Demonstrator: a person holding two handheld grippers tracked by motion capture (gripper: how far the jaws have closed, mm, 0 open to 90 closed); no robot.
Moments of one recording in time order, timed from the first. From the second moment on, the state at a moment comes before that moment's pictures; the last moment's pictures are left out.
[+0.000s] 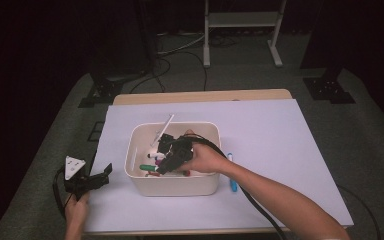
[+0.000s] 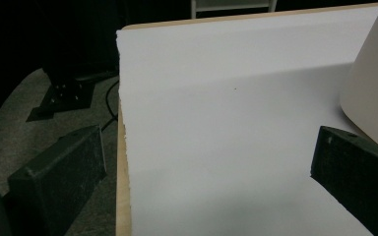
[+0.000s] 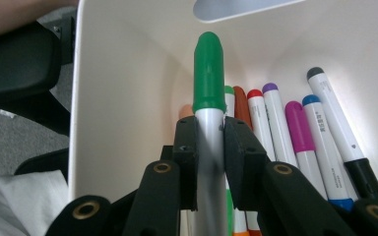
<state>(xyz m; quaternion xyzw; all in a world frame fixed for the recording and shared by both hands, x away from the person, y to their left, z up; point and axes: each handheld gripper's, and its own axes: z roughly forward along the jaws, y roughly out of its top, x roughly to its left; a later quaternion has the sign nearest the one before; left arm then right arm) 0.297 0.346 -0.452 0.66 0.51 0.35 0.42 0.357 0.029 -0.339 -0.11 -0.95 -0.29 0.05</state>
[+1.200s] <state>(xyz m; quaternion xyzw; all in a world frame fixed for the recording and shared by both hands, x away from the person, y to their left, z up) 0.297 0.345 -0.452 0.66 0.51 0.35 0.41 0.339 -0.146 -0.262 -0.24 -0.89 -0.38 -0.05</state>
